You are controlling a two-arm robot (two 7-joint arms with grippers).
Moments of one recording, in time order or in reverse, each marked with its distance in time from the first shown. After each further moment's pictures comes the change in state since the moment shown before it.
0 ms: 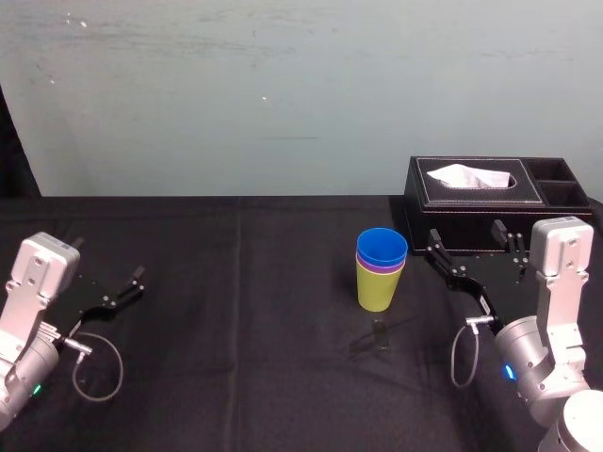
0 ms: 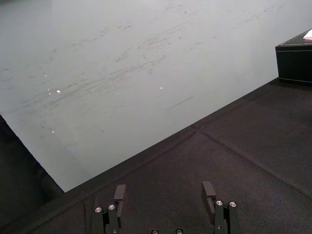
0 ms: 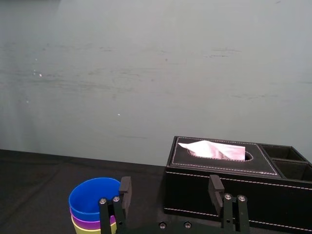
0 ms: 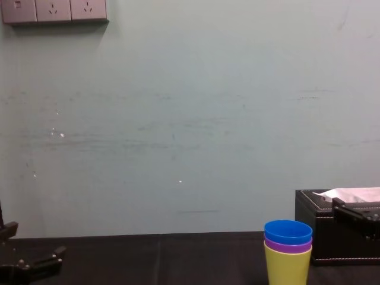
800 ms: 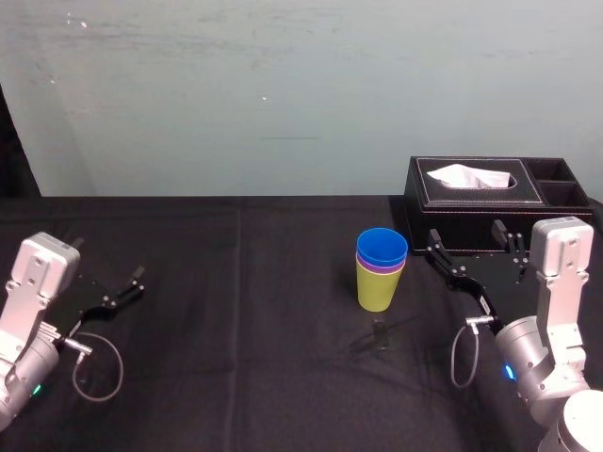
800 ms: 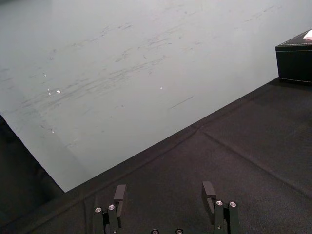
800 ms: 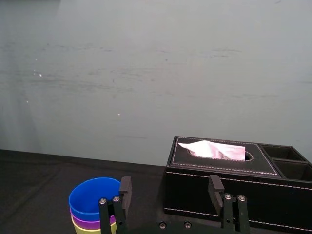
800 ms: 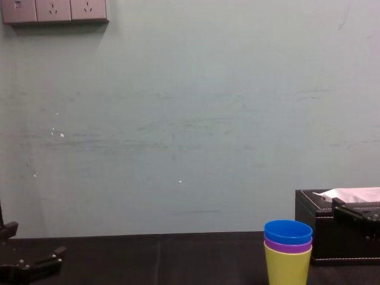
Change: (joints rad) left arm 0.000 0.000 0.000 0.000 0.000 0.000 0.000; right arm 0.000 0.000 0.000 0.000 0.000 0.000 0.000
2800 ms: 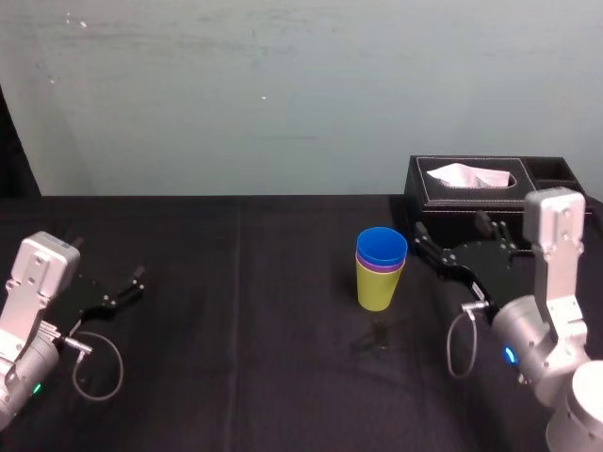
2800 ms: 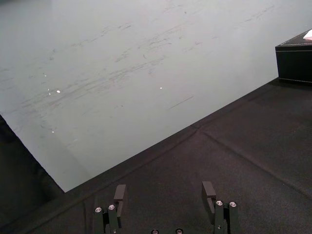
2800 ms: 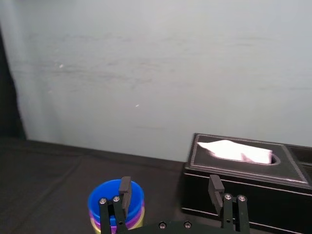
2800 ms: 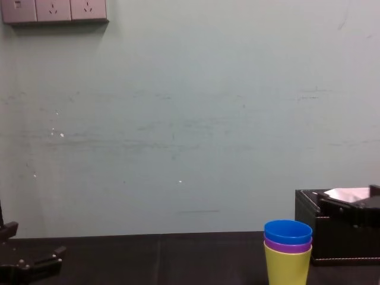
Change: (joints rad) left arm 0.000 0.000 0.000 0.000 0.000 0.000 0.000; right arm 0.041 0.045 -0.025 -0.046 0.065 0.152 0.069
